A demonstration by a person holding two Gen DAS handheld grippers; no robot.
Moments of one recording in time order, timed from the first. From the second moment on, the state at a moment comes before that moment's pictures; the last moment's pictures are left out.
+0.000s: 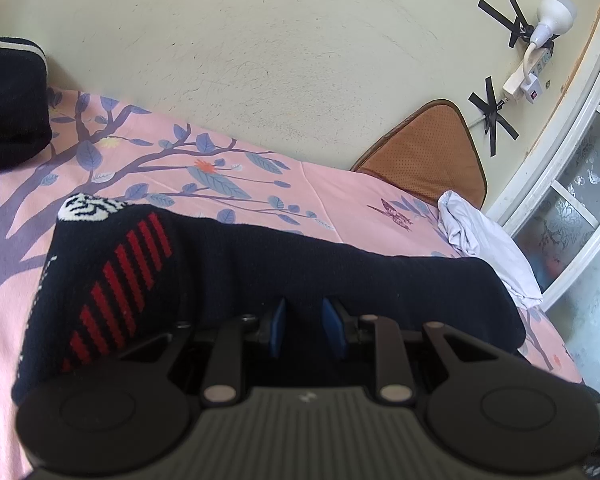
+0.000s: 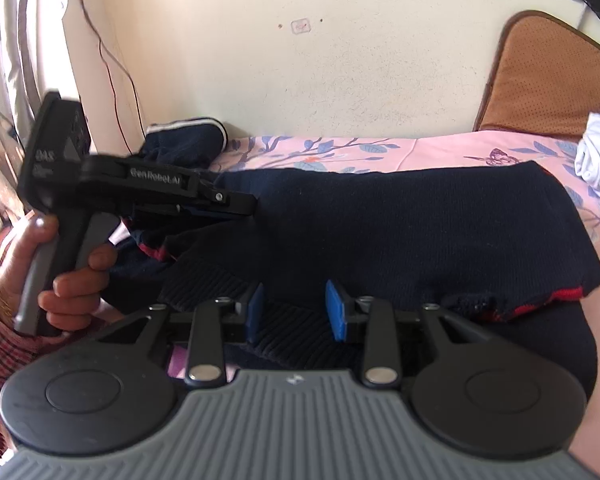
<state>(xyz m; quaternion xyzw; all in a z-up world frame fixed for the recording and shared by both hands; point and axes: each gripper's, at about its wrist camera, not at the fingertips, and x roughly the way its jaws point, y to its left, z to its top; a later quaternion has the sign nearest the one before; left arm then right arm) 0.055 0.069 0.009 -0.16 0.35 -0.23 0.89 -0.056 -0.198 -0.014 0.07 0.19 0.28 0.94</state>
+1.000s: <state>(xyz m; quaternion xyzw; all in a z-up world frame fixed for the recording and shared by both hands) 0.045 0.038 0.005 -0.13 0.36 -0.31 0.87 -0.015 -0.298 -0.011 0.33 0.26 0.17 0.89</state>
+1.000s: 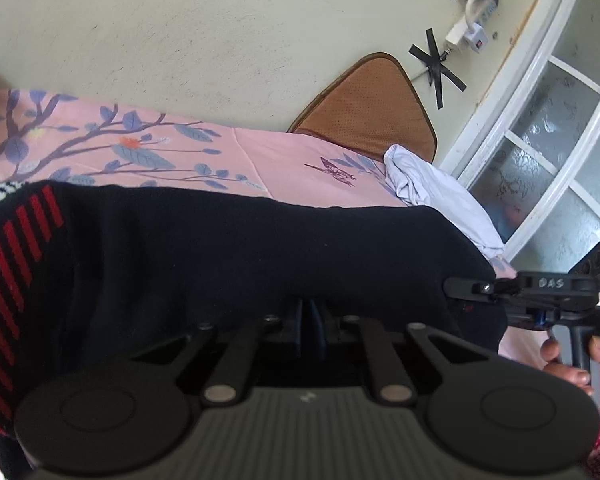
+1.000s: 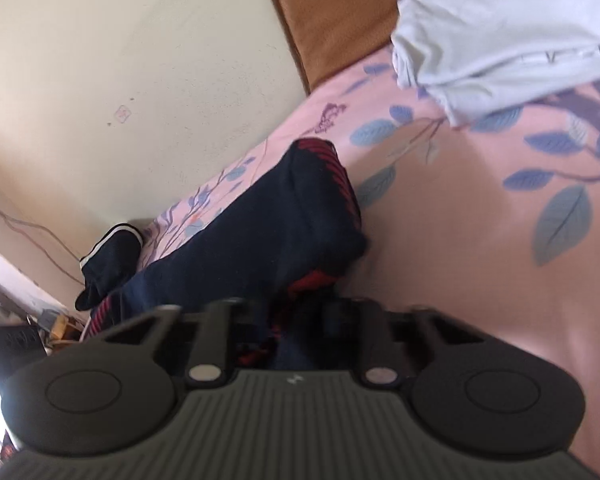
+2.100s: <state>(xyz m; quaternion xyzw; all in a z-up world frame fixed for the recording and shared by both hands) 0.025 0.163 0.064 -0.22 0.27 -0.19 0.92 -0.048 -0.061 0.101 -0.12 0.16 0.40 0.90</state>
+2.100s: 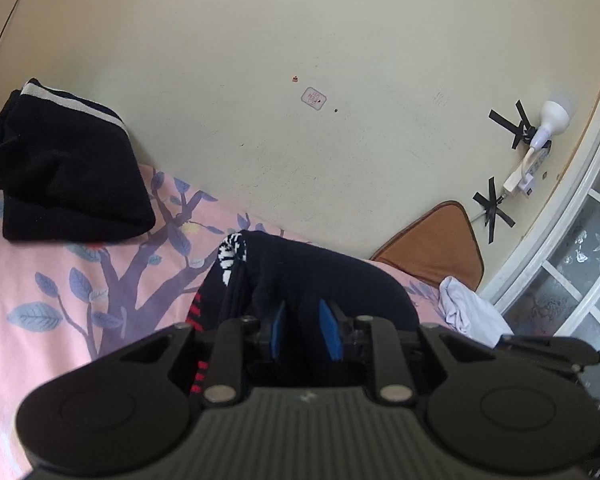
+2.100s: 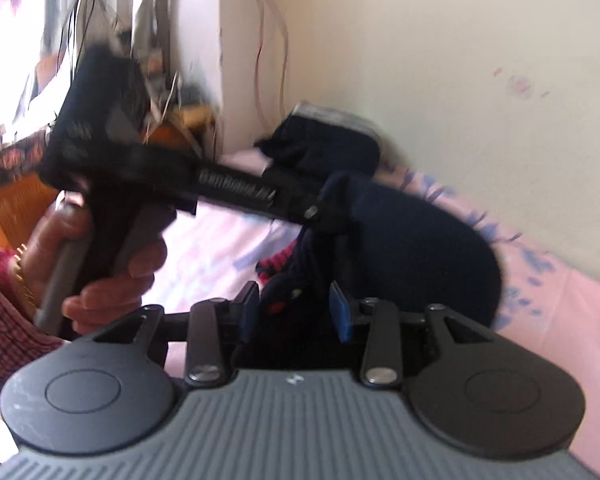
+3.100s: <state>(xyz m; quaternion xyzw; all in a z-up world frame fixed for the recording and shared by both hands) 0.020 0.164 0.040 -0.21 0.35 -0.17 0.89 0.002 -0.178 0.038 0.15 0.21 0.33 0.91</state>
